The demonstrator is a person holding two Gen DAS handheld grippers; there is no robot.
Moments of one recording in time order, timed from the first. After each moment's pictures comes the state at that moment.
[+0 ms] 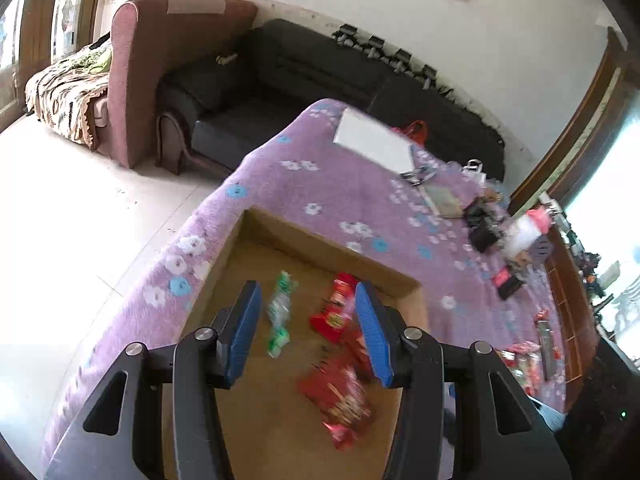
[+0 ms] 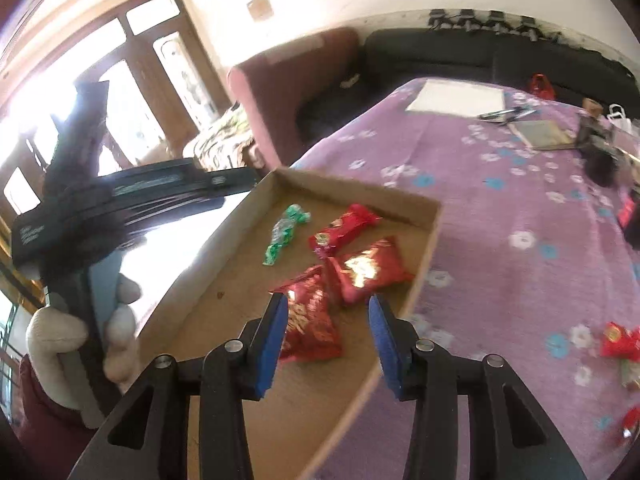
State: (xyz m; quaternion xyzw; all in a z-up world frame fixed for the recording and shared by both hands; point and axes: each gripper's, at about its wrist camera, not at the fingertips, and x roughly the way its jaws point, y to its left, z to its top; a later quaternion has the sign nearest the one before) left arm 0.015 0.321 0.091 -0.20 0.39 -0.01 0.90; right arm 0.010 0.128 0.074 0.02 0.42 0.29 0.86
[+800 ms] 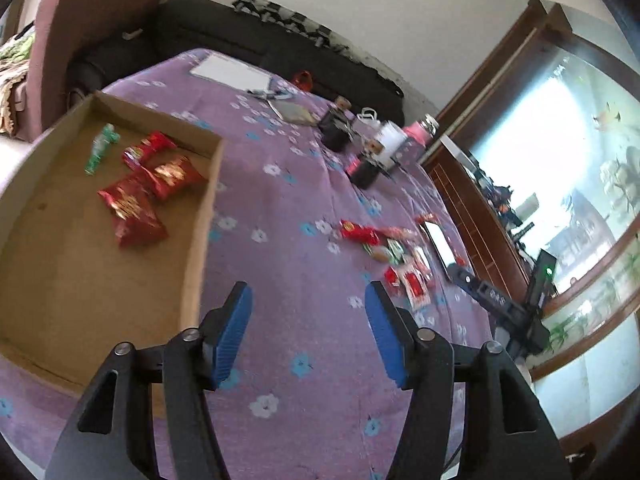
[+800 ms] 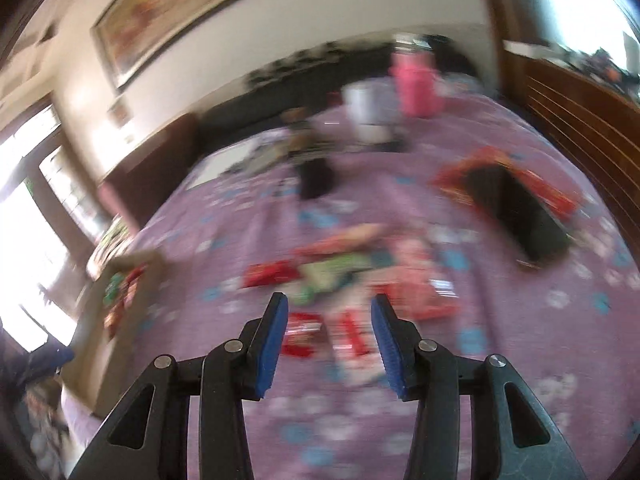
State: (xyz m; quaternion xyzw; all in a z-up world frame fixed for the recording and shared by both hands) left arm -0.103 0.162 0.088 -0.21 0.40 -0.17 0.87; right arm -0.056 -0.201 0.074 0.14 0.36 0.05 0.92
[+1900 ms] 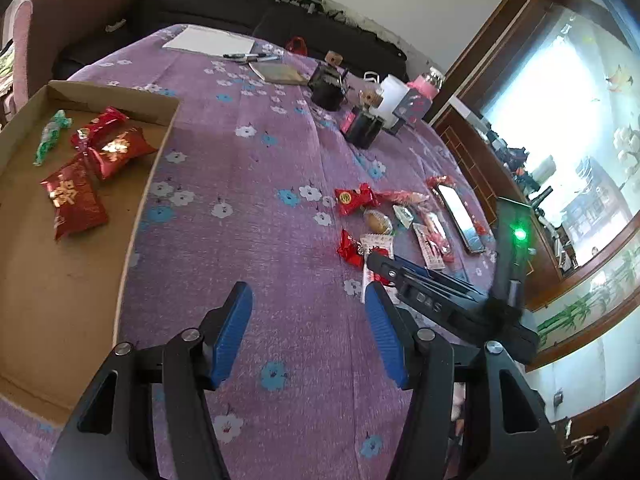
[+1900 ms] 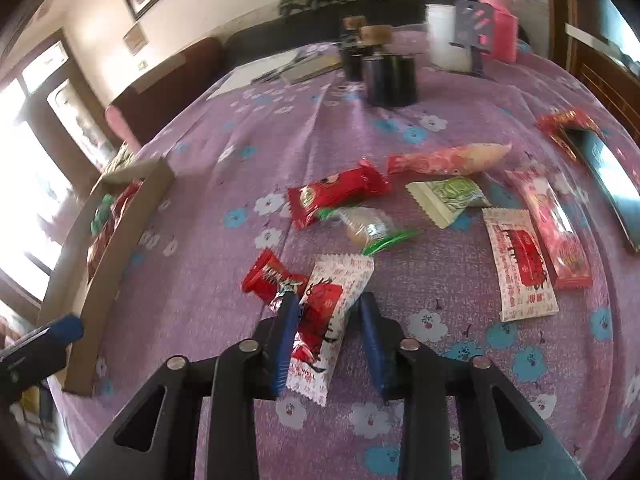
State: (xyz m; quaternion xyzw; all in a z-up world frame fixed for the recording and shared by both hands) left arm -0.075 0.103 0.063 -0.16 0.45 -0.17 0.86; right arm -0.020 -0.103 0.022 0.07 0.46 0.11 0.88
